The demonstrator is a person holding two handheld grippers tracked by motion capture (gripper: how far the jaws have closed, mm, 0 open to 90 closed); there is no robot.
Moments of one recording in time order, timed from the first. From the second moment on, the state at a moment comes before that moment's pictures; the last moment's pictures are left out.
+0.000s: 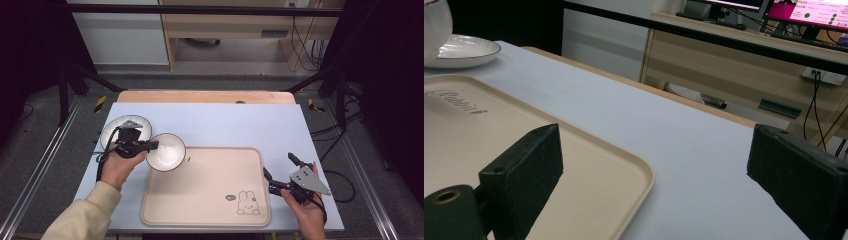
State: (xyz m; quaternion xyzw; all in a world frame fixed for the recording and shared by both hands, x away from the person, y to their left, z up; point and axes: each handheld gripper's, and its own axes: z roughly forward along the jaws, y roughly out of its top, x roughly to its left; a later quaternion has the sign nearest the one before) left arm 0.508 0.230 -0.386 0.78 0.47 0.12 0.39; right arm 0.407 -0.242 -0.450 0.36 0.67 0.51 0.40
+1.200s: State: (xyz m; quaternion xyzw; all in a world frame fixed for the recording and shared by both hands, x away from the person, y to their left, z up) left arm 0.478 0.169 -0.421 0.82 0.42 0.04 0.38; right arm 0.407 -0.241 -0.450 0.36 0.68 0.51 0.39
